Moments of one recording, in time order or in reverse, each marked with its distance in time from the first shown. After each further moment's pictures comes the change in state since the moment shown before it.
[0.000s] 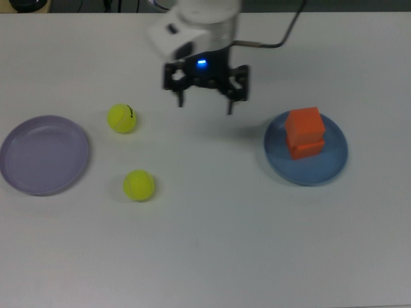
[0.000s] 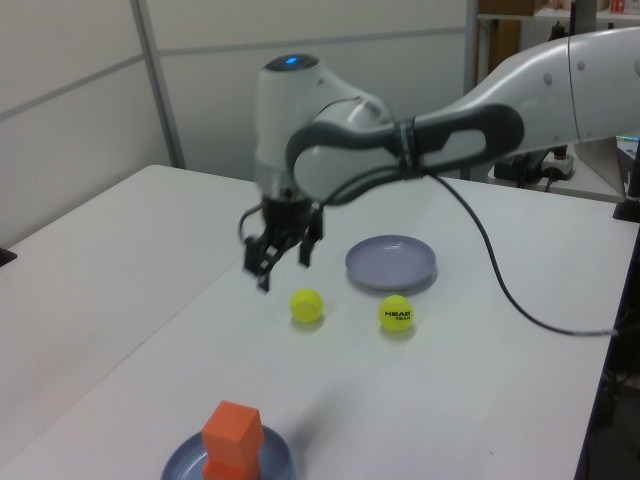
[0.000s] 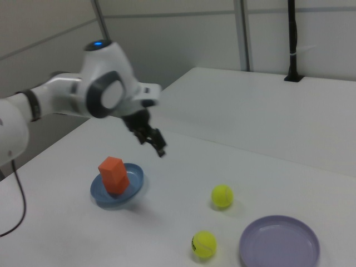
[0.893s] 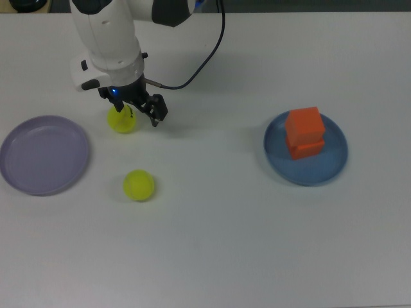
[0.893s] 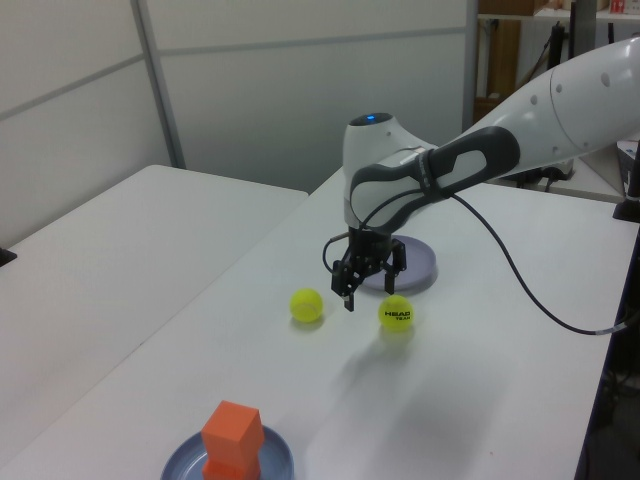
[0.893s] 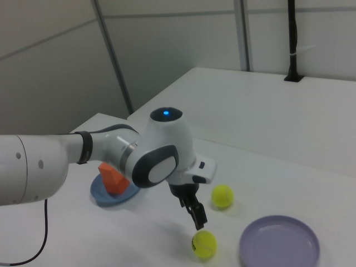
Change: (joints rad) arm -0.083 -0.008 -0.155 -0.337 0.094 0.182 -0.070
